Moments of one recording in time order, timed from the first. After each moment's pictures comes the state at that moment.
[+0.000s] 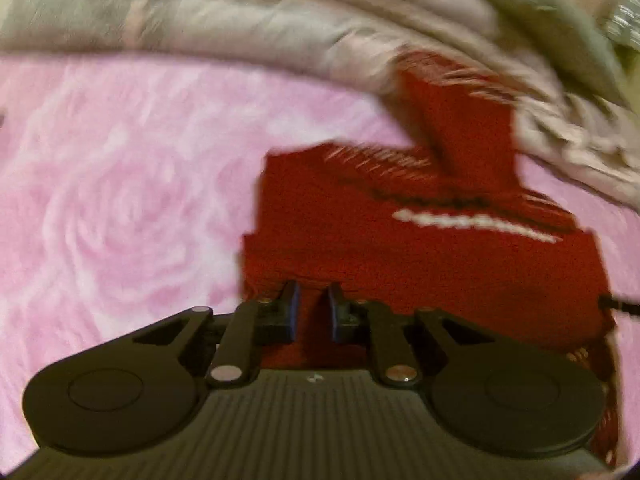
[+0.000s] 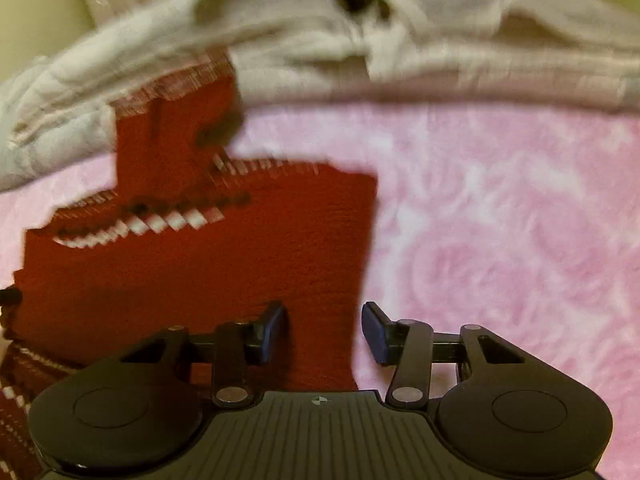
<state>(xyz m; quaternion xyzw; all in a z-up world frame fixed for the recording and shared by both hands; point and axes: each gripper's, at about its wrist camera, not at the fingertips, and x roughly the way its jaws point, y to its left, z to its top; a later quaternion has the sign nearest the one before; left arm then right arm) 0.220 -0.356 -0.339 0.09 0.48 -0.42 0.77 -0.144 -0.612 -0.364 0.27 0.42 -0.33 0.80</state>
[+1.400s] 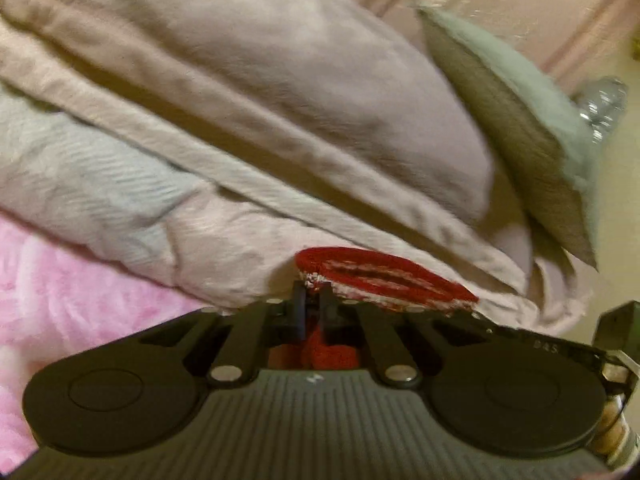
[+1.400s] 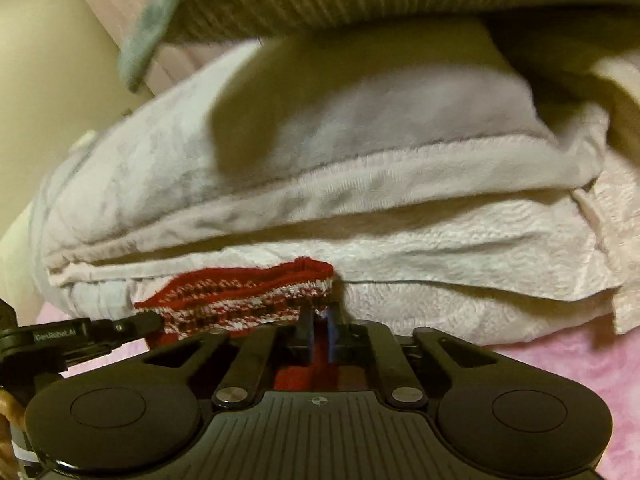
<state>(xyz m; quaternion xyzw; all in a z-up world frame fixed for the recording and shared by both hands) 0.313 -0.584 -0.323 -0.05 0.46 -0.54 0.70 0.060 -0.753 -0.326 0.33 0.29 -0.20 0.88</state>
